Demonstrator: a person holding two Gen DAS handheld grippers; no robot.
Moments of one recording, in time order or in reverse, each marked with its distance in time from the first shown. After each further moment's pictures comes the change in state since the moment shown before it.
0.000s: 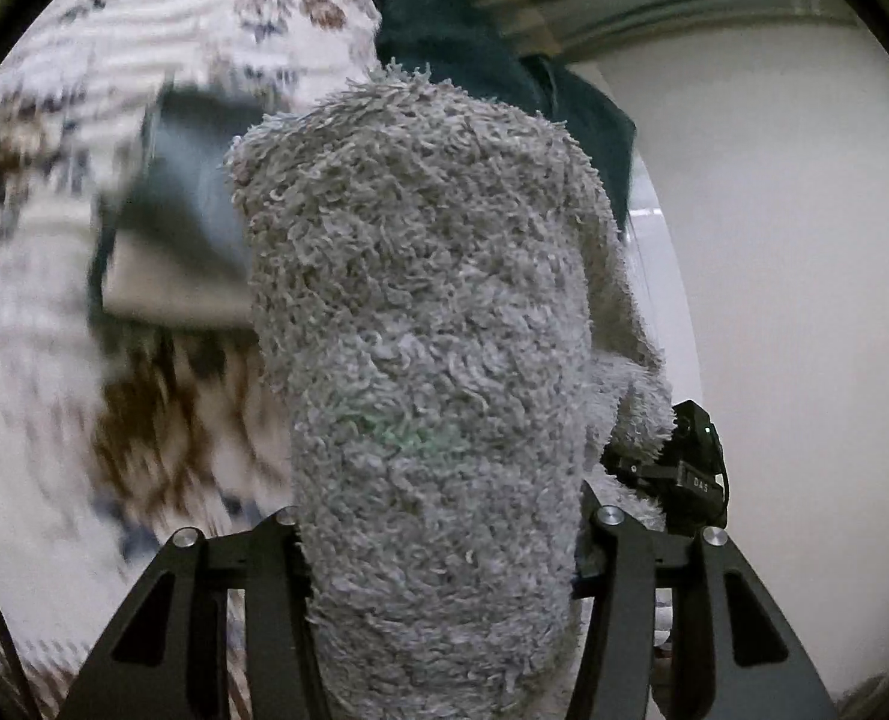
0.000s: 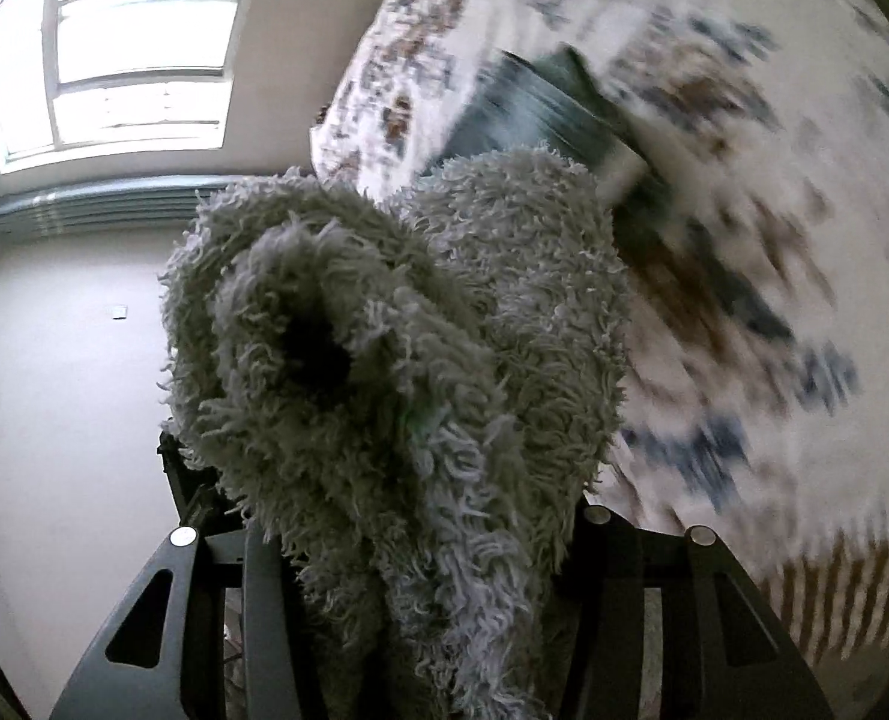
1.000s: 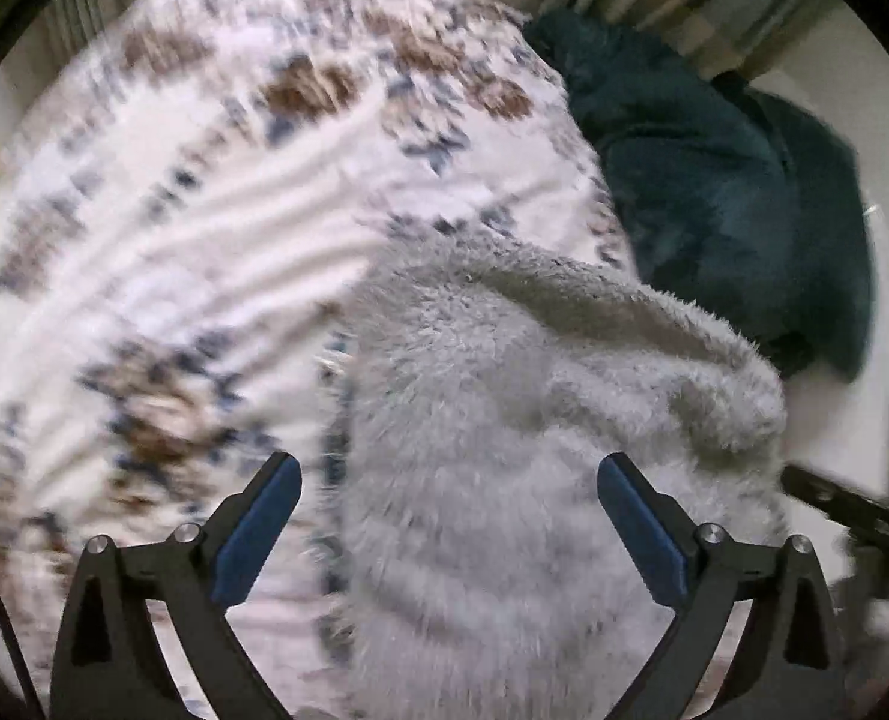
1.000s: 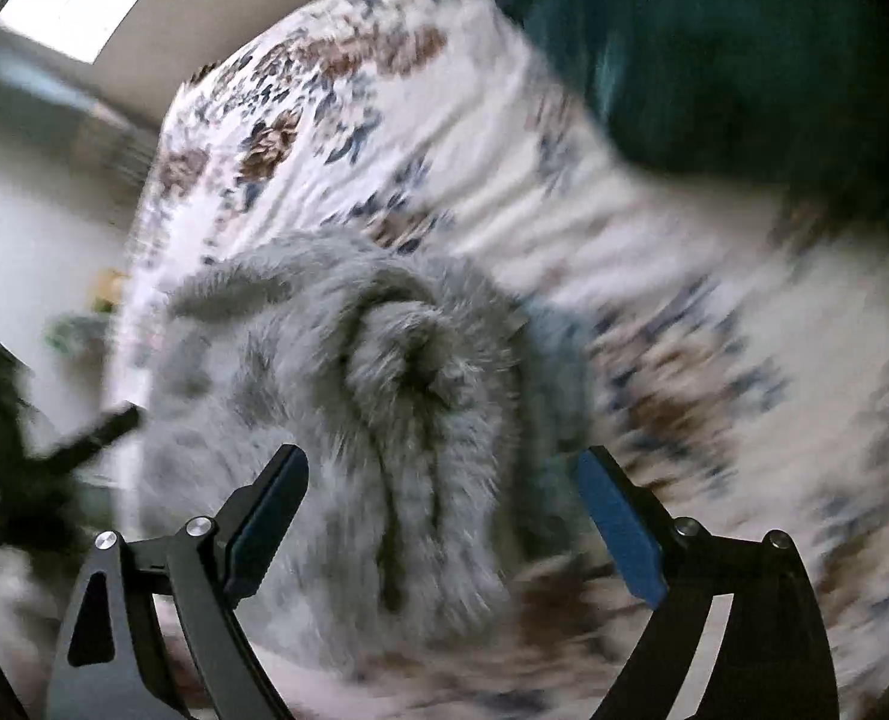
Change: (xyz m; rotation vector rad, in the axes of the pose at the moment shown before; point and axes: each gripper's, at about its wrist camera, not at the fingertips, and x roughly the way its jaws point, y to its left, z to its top) left arm 0.055 0.051 0.194 0.100 -0.097 0.679; right arm 0.126 0.090 0.221 -0.345 -0.056 -0.705
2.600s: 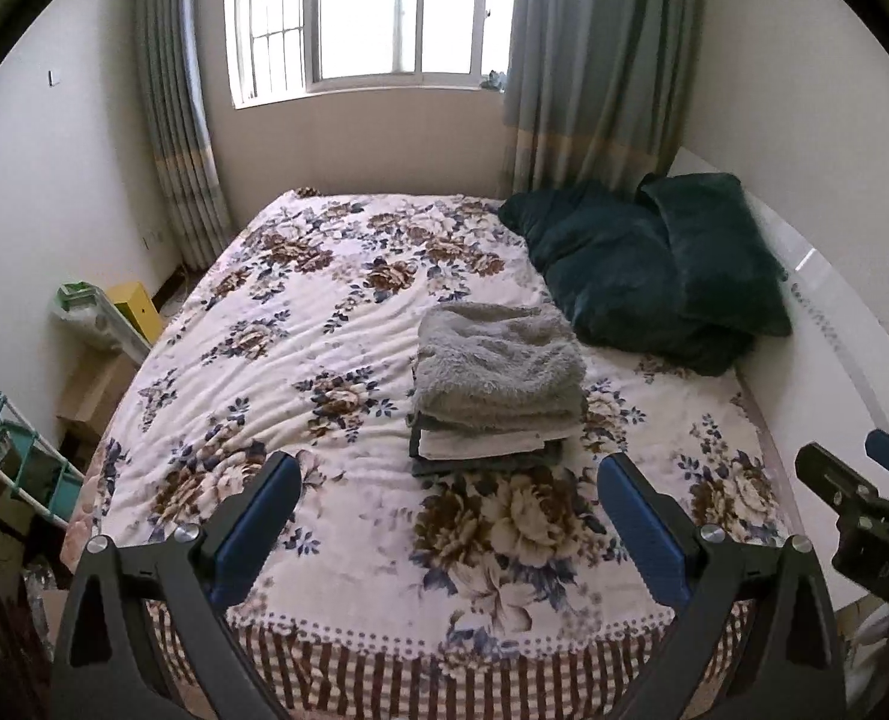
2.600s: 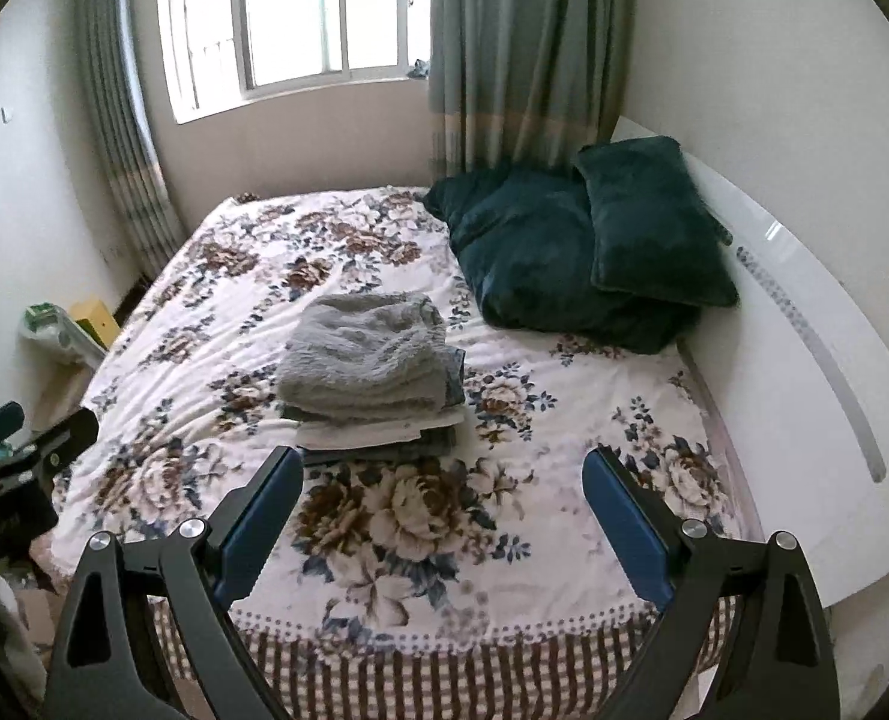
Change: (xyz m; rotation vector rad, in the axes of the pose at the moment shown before) left arm -0.379 -0.095 -0.336 0.119 -0.470 0.171; right arm -0.440 0.115 -0.444 -0.129 -0.548 -0.242
